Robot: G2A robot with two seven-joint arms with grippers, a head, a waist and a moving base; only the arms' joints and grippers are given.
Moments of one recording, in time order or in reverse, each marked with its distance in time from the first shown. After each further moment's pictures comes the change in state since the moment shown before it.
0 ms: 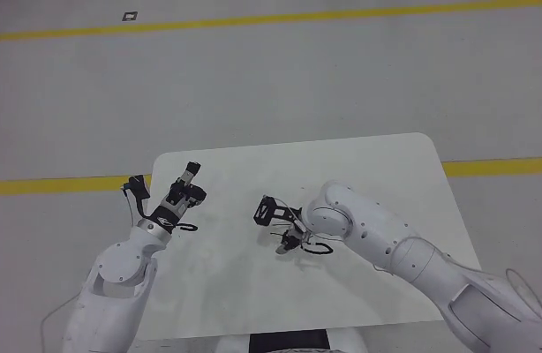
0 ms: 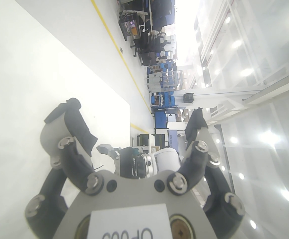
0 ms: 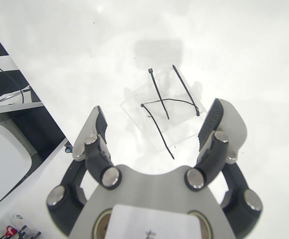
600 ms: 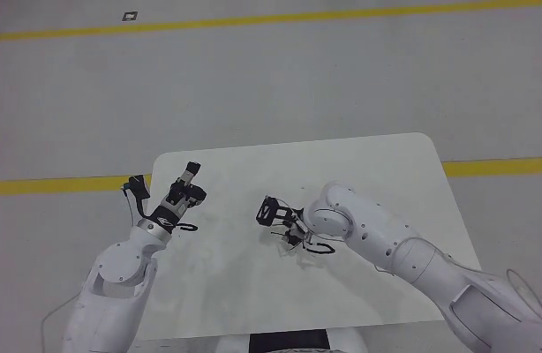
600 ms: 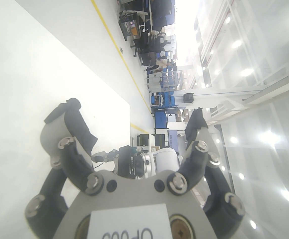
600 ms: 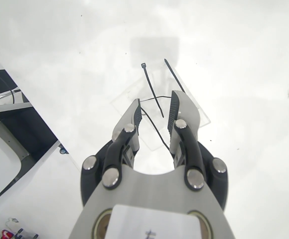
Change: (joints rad) left arm 0.000 0.000 0.000 0.000 0.000 0.000 0.000; right arm -0.007 0.008 -0.002 -0.001 -0.021 0.000 -0.003
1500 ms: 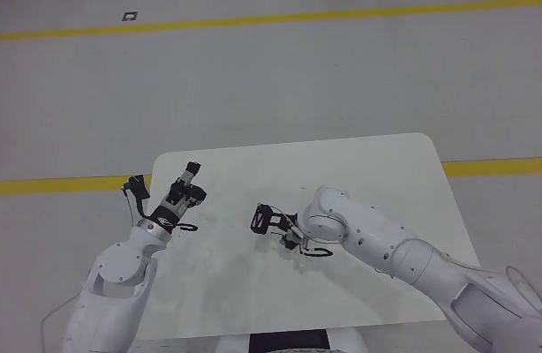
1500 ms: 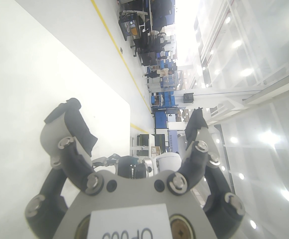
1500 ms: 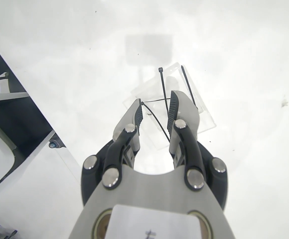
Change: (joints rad) left arm 0.000 0.000 0.000 0.000 0.000 0.000 0.000; right arm 0.033 0.002 -0.074 -0.038 -0.020 0.000 0.010
